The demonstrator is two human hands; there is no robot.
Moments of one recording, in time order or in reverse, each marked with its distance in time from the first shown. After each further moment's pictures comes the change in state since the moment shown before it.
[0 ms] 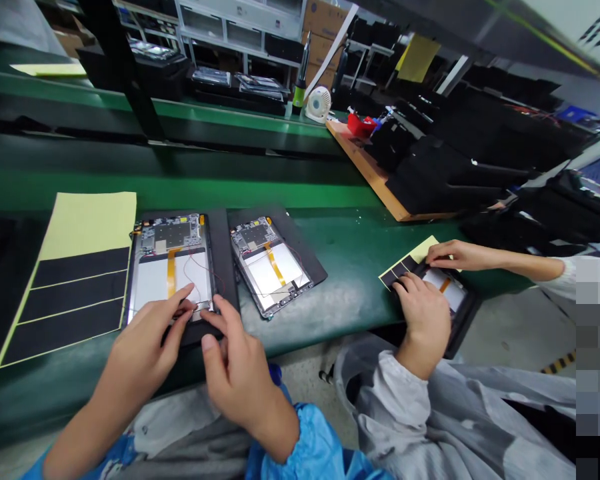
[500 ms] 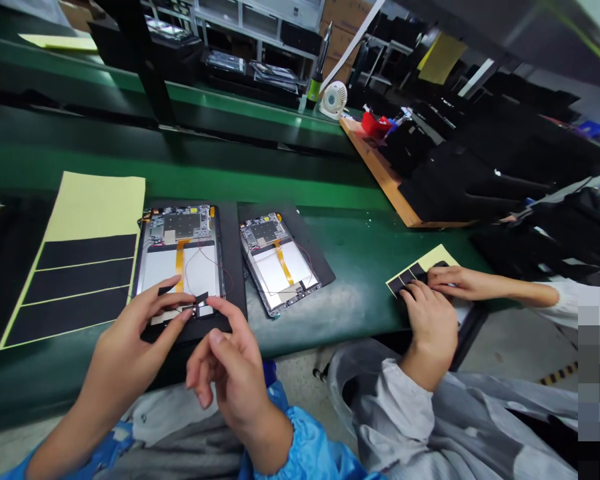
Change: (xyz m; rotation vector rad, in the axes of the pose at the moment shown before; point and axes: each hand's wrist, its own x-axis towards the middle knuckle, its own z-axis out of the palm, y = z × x) left_hand -0.004 0.001 -0.012 -0.252 0.006 -0.389; right_hand 0.010 -0.013 0.021 0.914 -0.050 0.339
